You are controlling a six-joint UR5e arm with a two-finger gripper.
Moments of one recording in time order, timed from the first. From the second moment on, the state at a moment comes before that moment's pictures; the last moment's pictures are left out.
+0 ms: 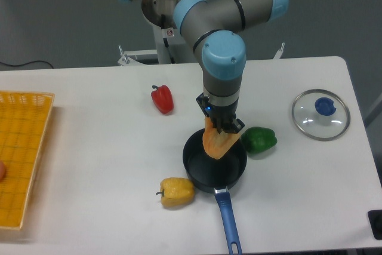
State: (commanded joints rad) arm 2.50 -1.85 -1.62 -1.23 1.58 1.22
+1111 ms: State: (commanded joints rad) arm 2.46 -1.89 -1.64 -1.18 1.59 1.15
